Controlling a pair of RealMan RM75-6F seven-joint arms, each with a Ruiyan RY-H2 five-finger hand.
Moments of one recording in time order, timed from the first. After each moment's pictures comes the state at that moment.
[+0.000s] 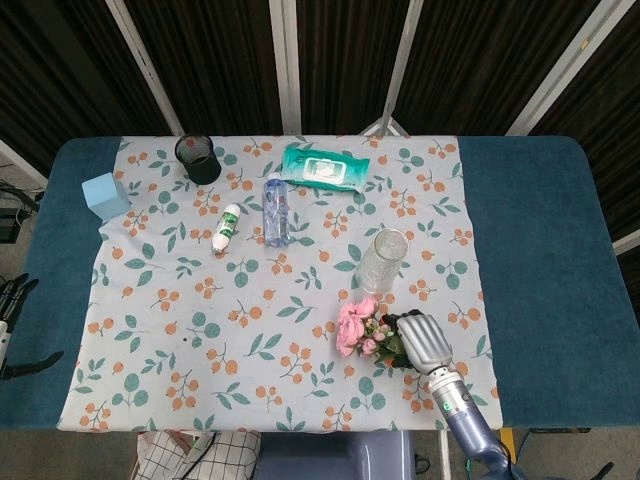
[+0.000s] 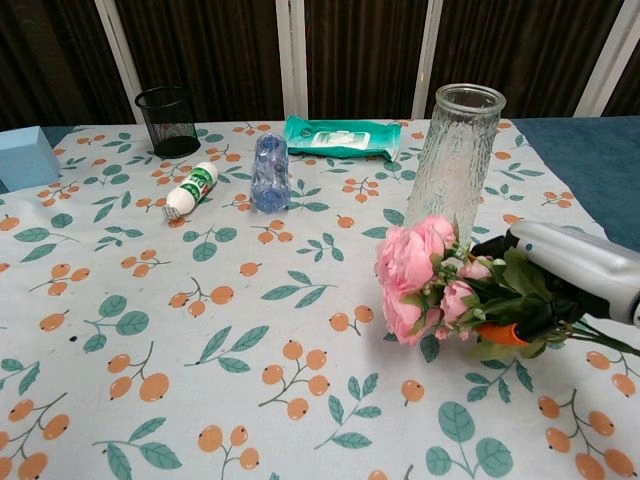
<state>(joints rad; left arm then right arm) -0.08 -1.06 -0.02 -1.56 1.48 1.43 -0.16 0.40 -1.57 0.10 -1.66 -1.32 1.14 -0.25</state>
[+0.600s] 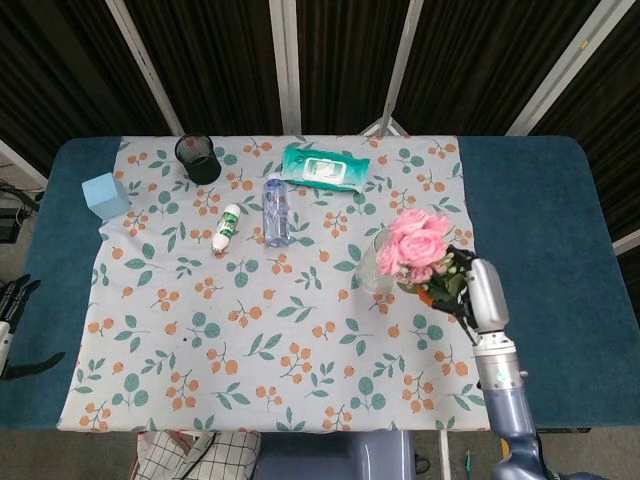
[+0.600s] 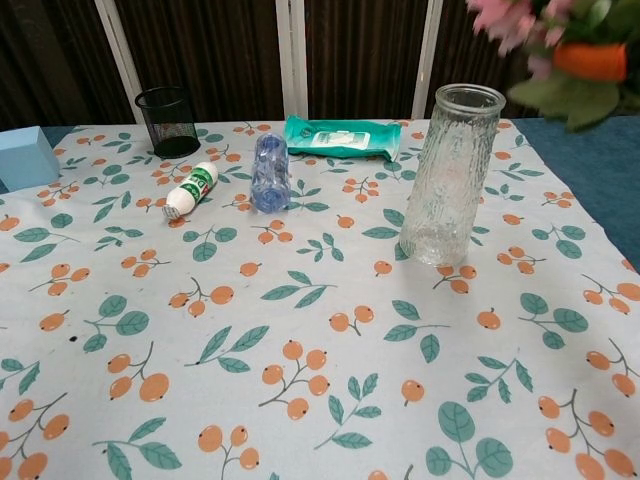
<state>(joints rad) -0.08 -1.06 -0.02 -1.57 1.48 1.44 -0.14 0.35 -1.41 0.39 -1.90 -1.30 1.37 0.18</state>
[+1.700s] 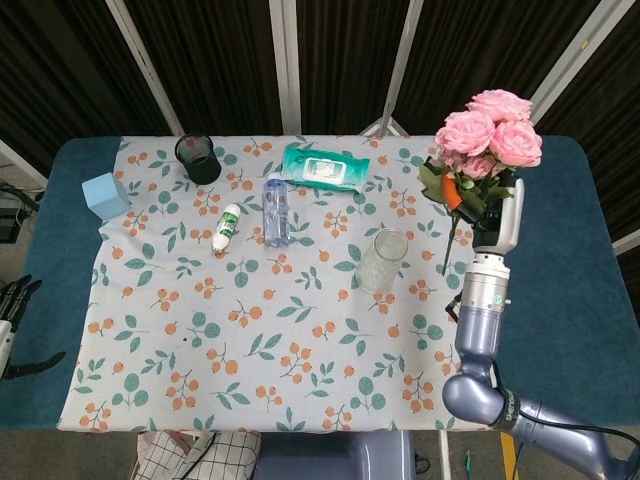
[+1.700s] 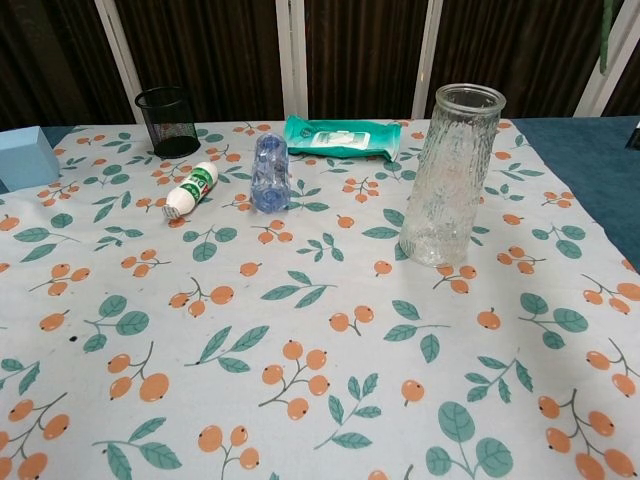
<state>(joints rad) -0.08 -1.06 -0.02 -1.58 1.46 1.41 -0.14 0.61 -1.61 0.75 -1.70 -1.00 1.41 0.47</state>
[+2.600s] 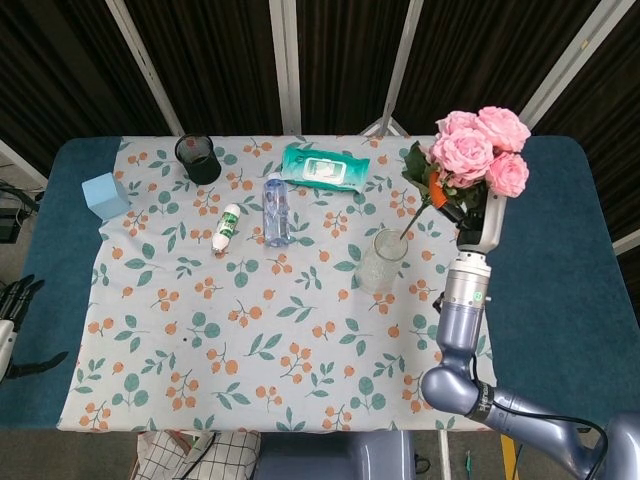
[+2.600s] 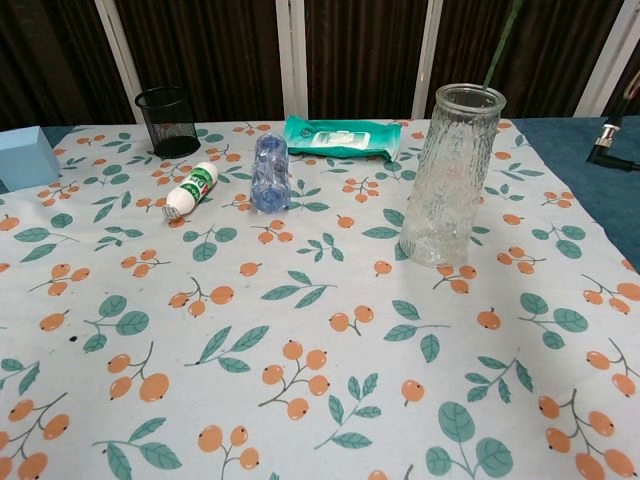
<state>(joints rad) -0.09 -1.06 -0.02 -1.58 1.46 1.40 -0.14 0.67 -1.71 0.74 -1.58 -1.03 1.44 0.51</state>
